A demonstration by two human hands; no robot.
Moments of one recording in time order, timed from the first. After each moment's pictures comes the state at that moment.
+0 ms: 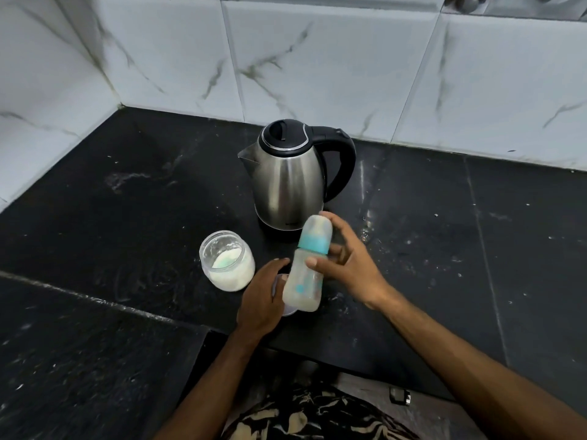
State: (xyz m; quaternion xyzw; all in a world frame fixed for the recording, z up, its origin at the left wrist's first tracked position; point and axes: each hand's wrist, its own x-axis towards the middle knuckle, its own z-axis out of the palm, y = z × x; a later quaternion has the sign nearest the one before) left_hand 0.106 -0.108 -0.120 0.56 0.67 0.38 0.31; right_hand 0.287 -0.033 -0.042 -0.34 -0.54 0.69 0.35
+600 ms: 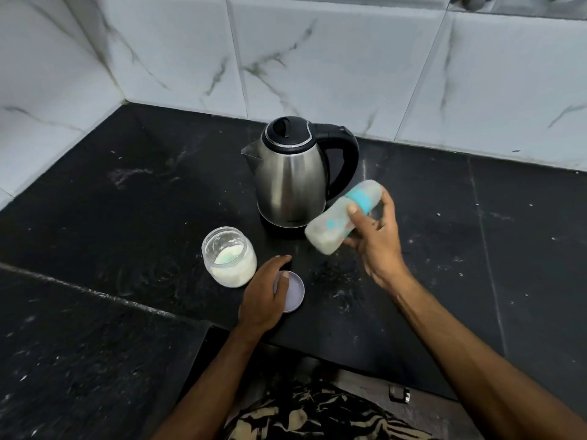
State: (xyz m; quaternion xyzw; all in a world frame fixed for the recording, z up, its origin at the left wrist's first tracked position) left_hand 0.111 -0.111 -0.118 0.57 0.68 0.38 0.26; right_hand 0.295 -0.006 -0.032 -0.37 -0.40 0.66 0.51
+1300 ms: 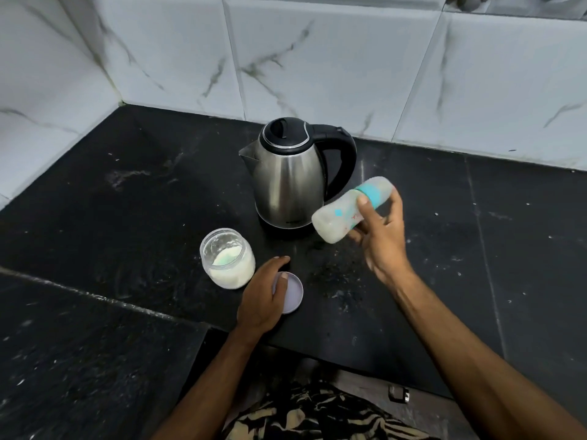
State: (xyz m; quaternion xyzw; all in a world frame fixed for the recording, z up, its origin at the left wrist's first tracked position) left_hand 0.110 -0.110 -0.121 0.57 0.68 0.38 0.26; right_hand 0.297 0.001 -0.029 -0.38 -0.36 0.65 0.55
